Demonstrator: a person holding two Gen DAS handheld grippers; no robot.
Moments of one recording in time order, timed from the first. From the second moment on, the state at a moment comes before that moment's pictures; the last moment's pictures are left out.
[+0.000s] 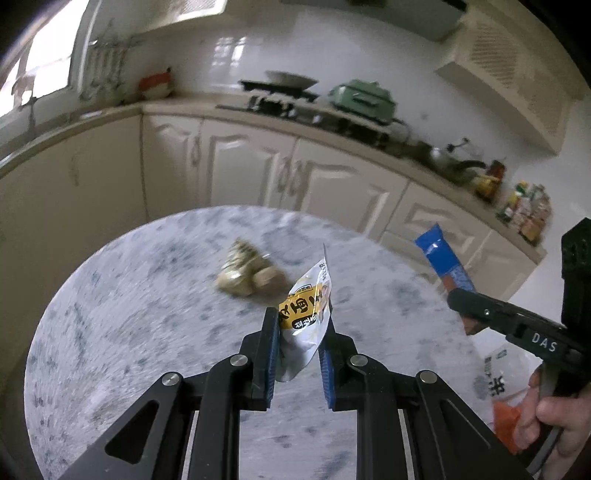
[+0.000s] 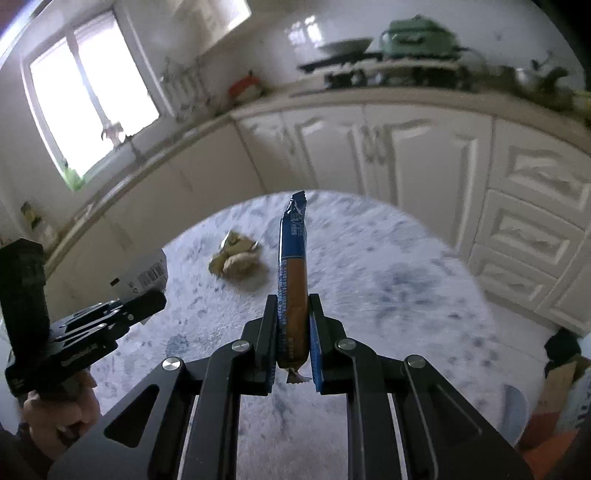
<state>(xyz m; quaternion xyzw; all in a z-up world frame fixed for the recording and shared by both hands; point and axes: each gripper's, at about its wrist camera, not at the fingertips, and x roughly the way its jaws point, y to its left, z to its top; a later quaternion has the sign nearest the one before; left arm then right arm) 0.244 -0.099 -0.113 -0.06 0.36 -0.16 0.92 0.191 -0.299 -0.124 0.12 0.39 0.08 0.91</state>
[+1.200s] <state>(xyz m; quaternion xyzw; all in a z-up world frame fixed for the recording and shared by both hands) 0.215 -0.455 -0.089 0.08 0.36 -0.43 0.82 -0.010 -0.575 -0.119 0.24 0.33 -0.23 0.88</state>
